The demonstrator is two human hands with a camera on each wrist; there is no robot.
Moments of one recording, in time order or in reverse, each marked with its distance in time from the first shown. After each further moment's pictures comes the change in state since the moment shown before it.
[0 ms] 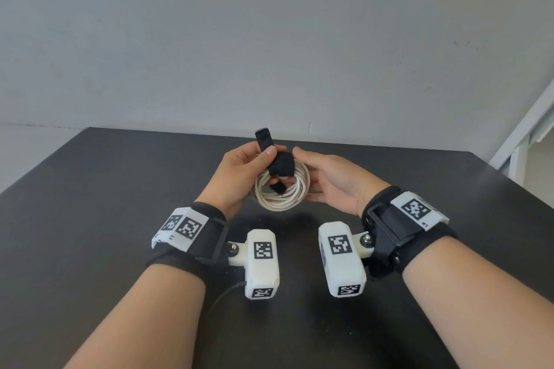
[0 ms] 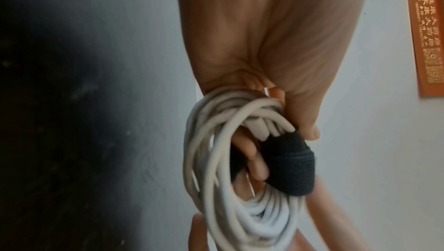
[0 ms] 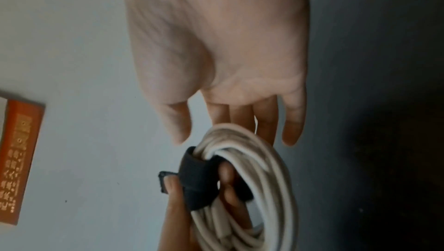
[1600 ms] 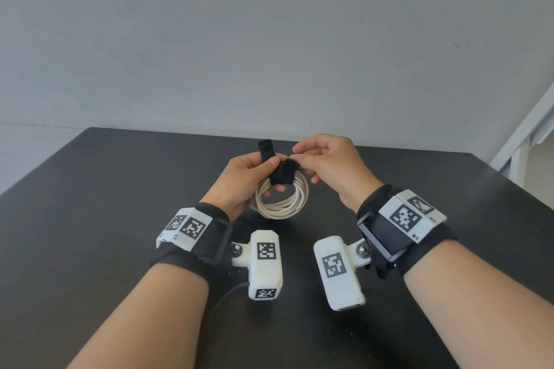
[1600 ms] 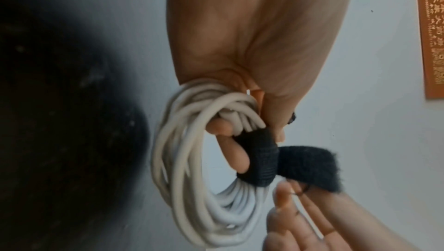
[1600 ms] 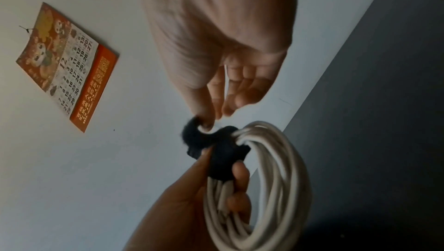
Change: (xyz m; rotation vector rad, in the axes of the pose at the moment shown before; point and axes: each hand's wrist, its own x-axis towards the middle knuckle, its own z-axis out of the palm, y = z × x) left_hand 0.000 -0.003 0.003 0.055 0.022 -0.134; right_hand -0.008 -0.013 0.012 -0.293 0.331 -0.316
